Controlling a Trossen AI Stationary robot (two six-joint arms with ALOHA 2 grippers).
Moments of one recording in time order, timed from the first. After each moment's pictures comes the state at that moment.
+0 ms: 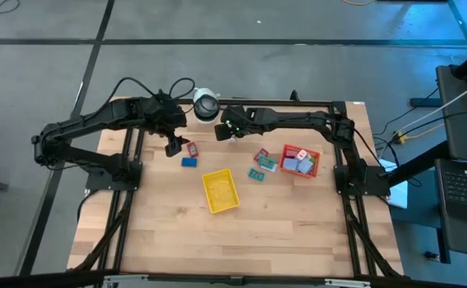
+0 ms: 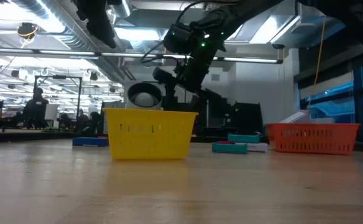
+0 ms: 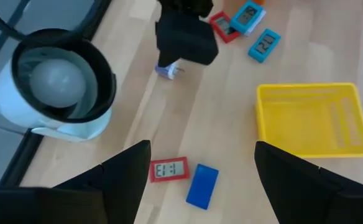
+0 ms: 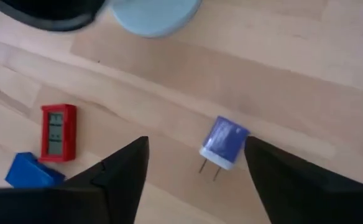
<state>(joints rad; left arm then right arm) 0.35 1.09 1.18 -0.99 0.01 0.03 -0.26 2.11 1.67 -0.61 0.19 0.94</state>
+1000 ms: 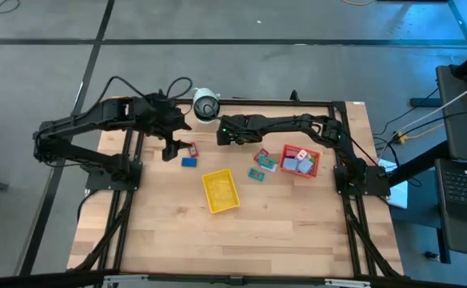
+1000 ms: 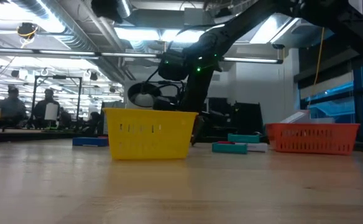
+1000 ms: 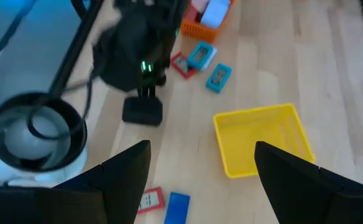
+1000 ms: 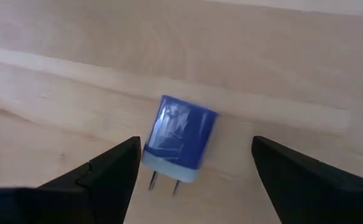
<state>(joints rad) 0.24 1.09 1.30 -0.99 0.05 0.03 -0.26 2.25 1.67 -0.64 0.20 1.10</state>
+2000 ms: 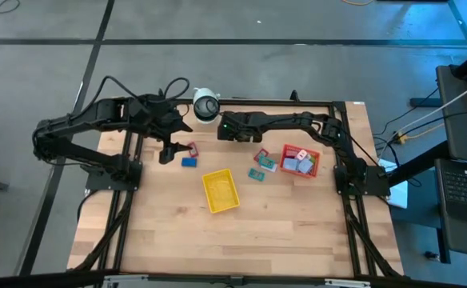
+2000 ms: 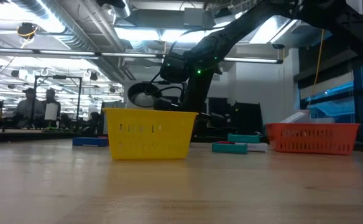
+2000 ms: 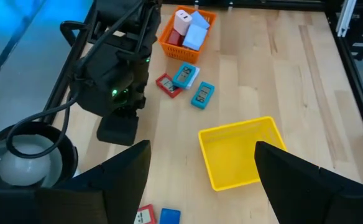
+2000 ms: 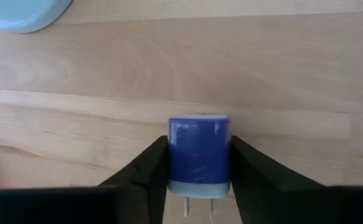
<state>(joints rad) 0.17 1.09 1.37 -0.99 0.04 0.03 -0.29 2.26 1.67 -0.62 0.17 1.22</state>
